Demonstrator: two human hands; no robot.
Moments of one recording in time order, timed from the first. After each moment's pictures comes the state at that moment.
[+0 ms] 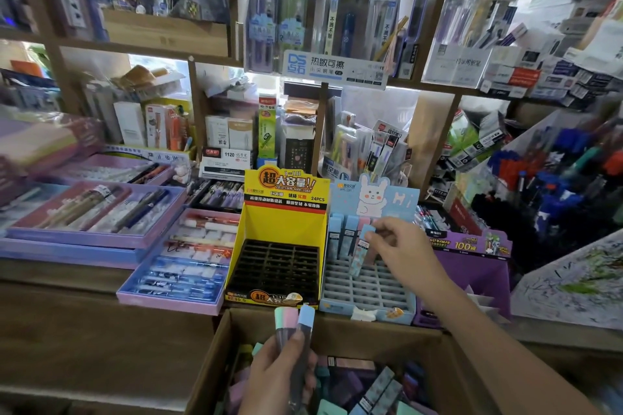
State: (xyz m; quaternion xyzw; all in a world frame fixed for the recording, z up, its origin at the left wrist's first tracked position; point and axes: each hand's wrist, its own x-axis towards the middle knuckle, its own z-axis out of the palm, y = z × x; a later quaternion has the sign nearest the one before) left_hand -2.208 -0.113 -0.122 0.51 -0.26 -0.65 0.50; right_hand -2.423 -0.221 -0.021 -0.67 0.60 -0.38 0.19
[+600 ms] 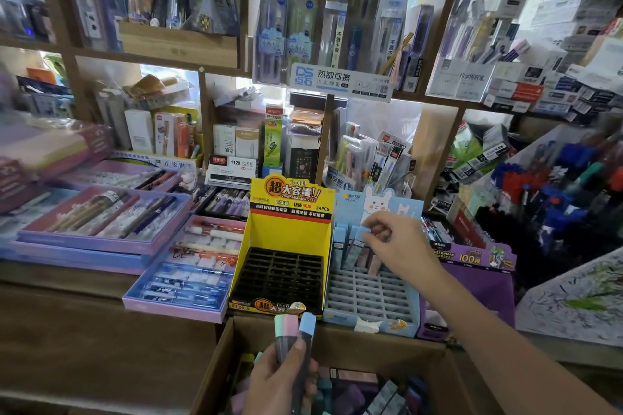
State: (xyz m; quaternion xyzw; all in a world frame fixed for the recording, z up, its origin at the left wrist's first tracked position) left_hand -2.207 -0.114 -0.118 0.52 -0.27 -0.63 0.51; right_hand -2.417 -0.248 -0.009 -0.71 0.59 -0.37 0.11
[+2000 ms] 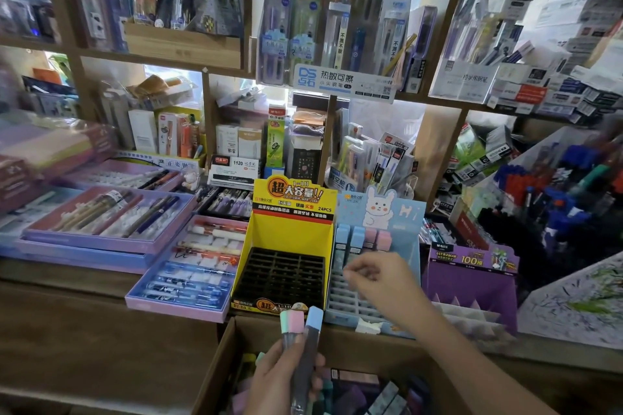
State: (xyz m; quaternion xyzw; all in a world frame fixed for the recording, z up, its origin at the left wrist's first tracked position) left_hand -2.200 -0.109 -0.097 0.48 -0.25 -0.68 0.50; right_hand -2.388 -0.196 -0.029 -0.69 0.58 -0.33 0.28
